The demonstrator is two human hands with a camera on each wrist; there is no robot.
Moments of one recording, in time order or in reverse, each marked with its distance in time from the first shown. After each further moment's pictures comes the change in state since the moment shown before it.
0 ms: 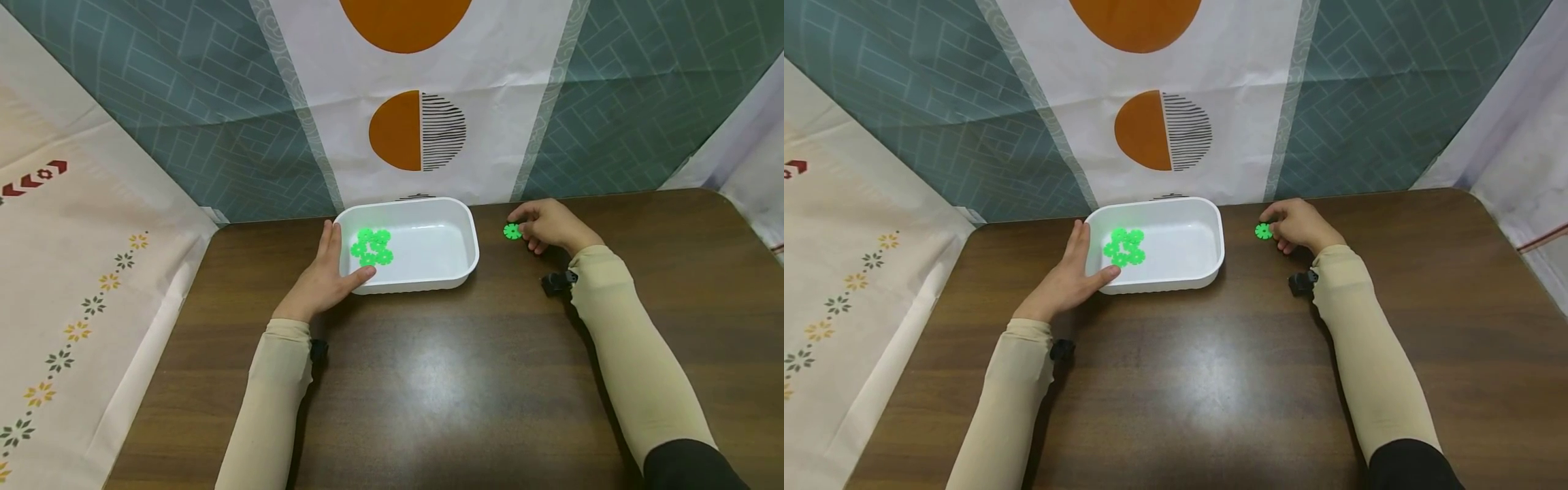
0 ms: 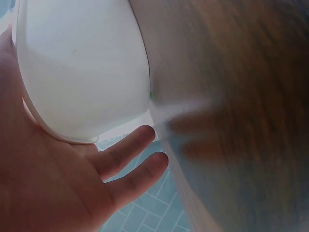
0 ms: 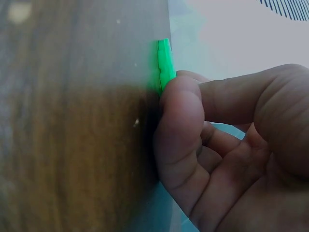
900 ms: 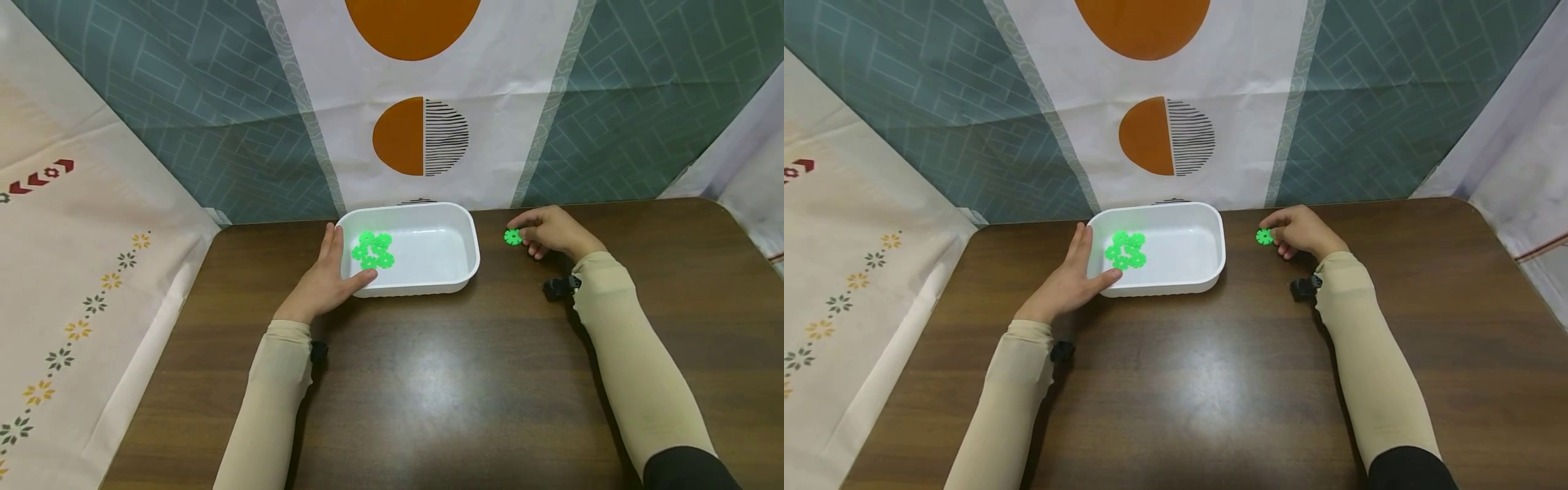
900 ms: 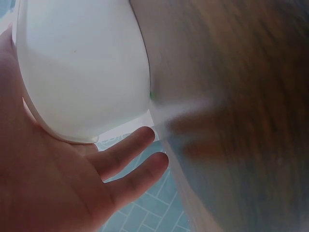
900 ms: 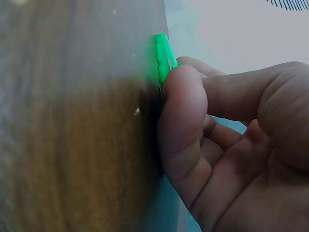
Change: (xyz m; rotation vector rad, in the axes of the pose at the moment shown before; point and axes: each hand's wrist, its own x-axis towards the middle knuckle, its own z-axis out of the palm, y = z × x) left_hand -0.002 0.001 -0.001 -0.023 -0.010 -0.005; right_hand 0.001 0.006 -0.003 0.082 -0.028 0.014
